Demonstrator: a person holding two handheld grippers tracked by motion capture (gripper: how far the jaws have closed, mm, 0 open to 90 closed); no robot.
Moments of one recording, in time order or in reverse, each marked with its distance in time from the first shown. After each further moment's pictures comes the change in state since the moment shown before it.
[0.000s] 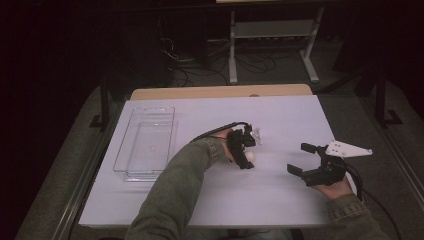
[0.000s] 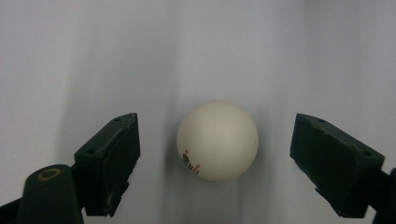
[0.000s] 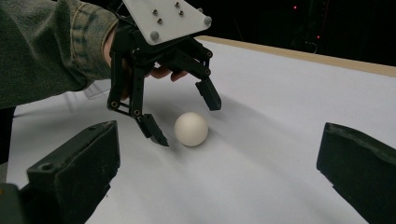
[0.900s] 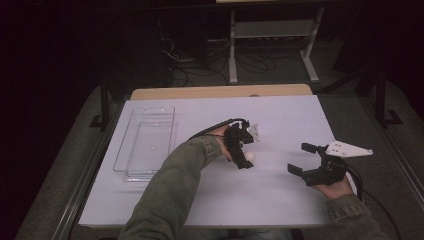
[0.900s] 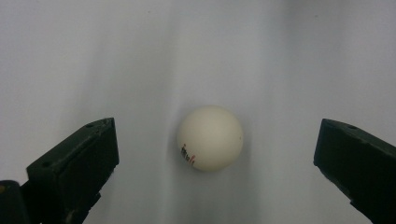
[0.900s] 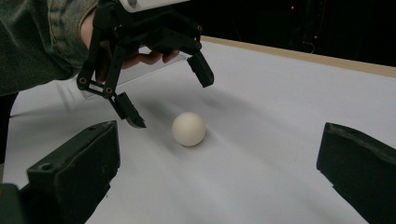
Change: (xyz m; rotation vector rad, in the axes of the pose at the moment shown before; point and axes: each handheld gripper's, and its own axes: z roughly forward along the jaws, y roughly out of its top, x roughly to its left) left arm -0.003 0.002 -0.021 -0.053 -0.002 -0.011; right arm -0.001 0.000 -0.001 -0.001 -0.010 0.000
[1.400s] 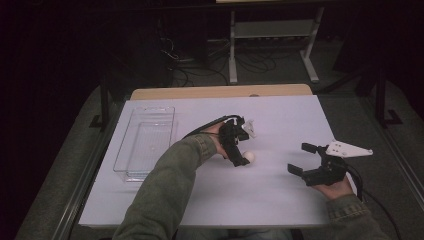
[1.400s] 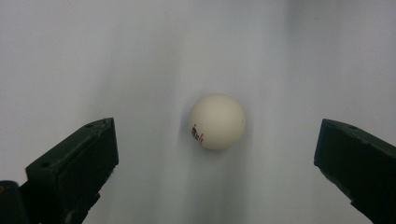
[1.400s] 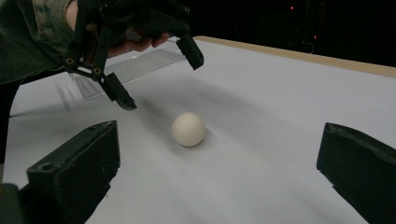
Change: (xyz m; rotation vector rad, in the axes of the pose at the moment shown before) left arm -0.002 -0.003 -0.022 -0.004 0.048 -0.020; right arm 0.000 0.000 0.000 -0.001 -0.002 0.000
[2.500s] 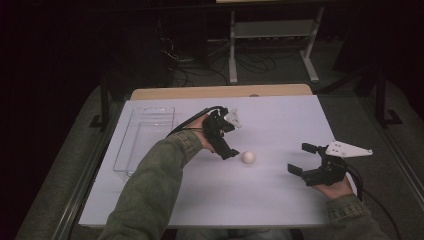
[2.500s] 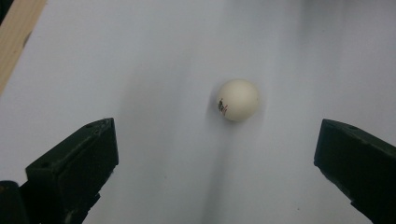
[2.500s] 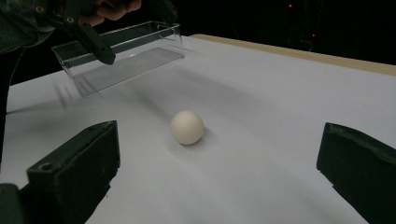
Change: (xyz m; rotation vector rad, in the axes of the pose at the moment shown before) left arm -0.001 -0.015 -0.052 -0.047 0.100 -0.060; right arm 0.000 -0.001 0.000 0.006 -0.008 0.001
